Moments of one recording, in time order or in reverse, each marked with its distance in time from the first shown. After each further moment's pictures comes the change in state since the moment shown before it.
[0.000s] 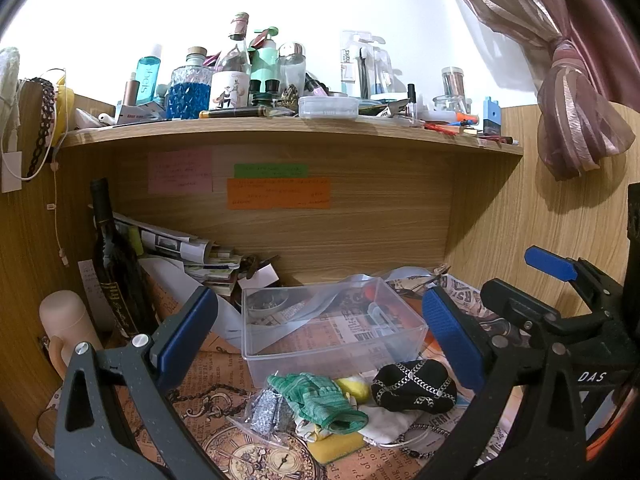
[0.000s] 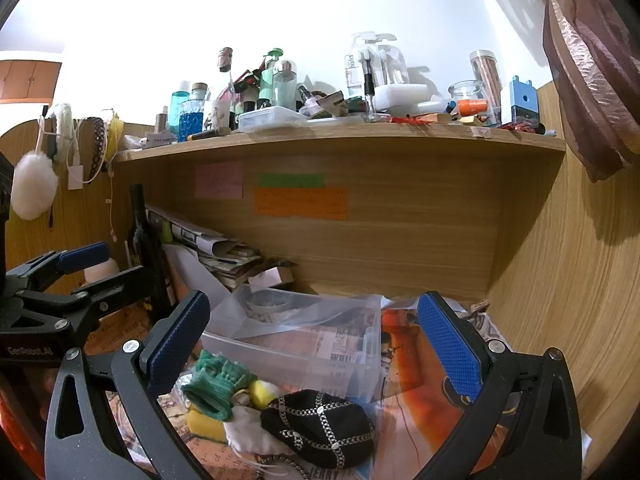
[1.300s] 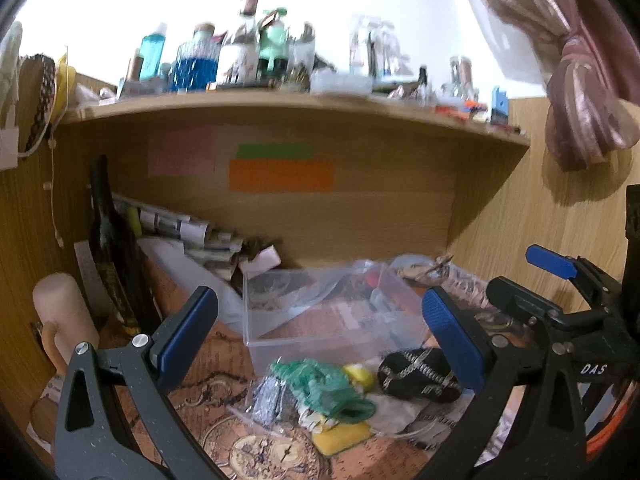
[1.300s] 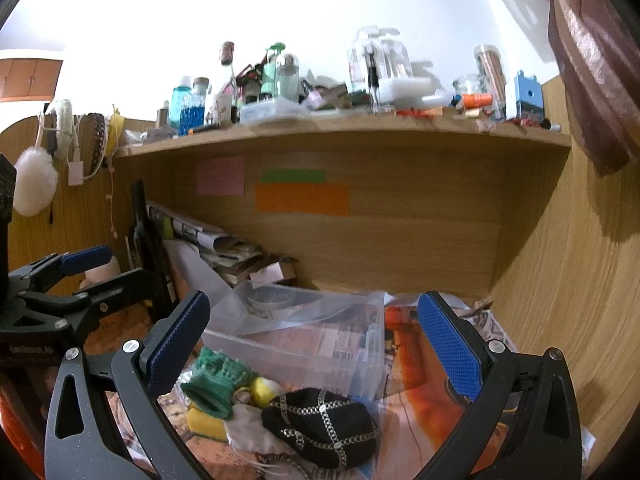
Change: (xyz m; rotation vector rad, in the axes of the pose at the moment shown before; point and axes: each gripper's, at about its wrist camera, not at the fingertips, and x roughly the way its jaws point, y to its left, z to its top) left arm 0.015 0.013 -0.014 -0.012 0.059 0.001; right arm 0.010 -0.001 -0.007 -0.005 0.039 0.006
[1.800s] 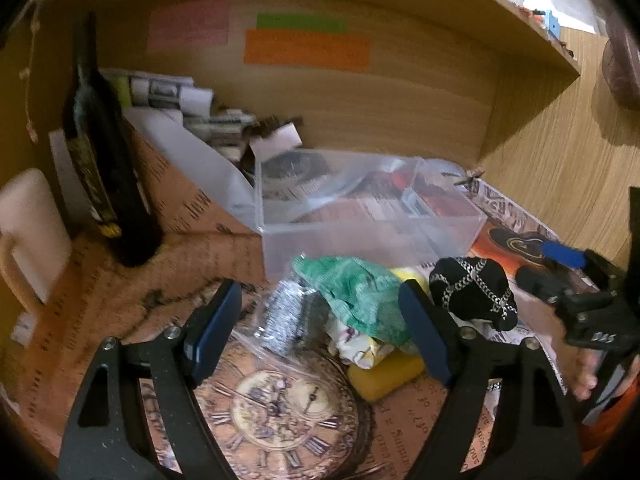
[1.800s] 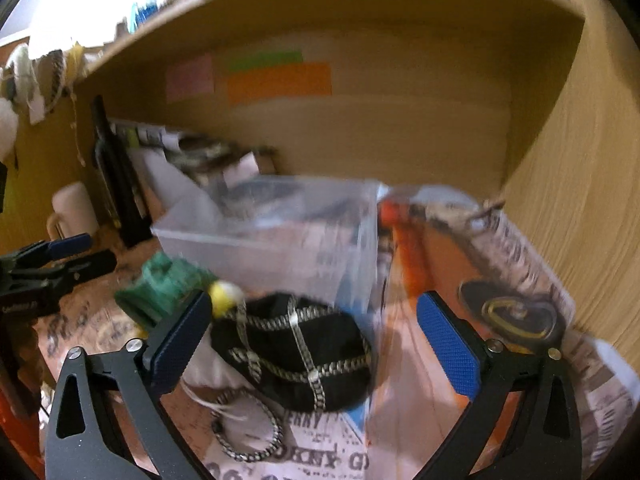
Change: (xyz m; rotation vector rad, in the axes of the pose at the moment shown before) left arm 0.068 0.031 -0.066 -0.069 0.323 -0.001; right arm 0.061 -0.033 -0.069 0.064 0.333 0.014
